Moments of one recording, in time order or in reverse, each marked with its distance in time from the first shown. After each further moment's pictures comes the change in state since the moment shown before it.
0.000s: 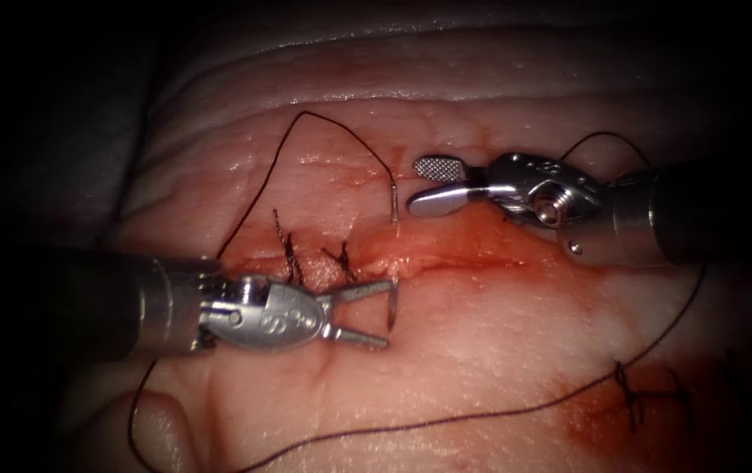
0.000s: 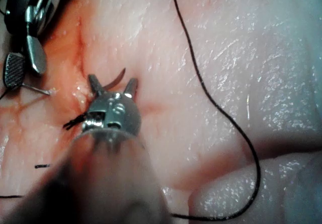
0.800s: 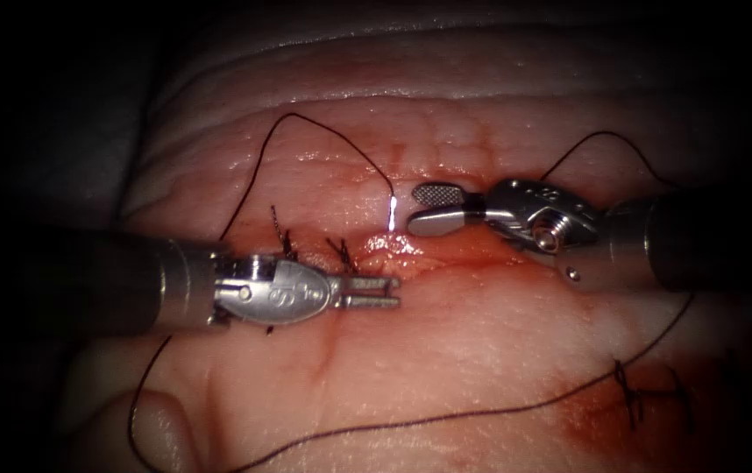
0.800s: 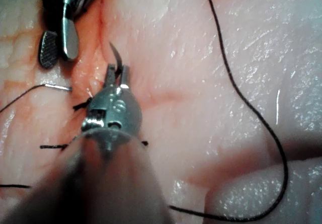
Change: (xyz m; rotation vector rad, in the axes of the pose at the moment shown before) right arm -0.002 0.000 -0.001 -0.010 0.018 -0.011; left arm -0.003 -0.001 0.001 -0.035 0.092 -0.156
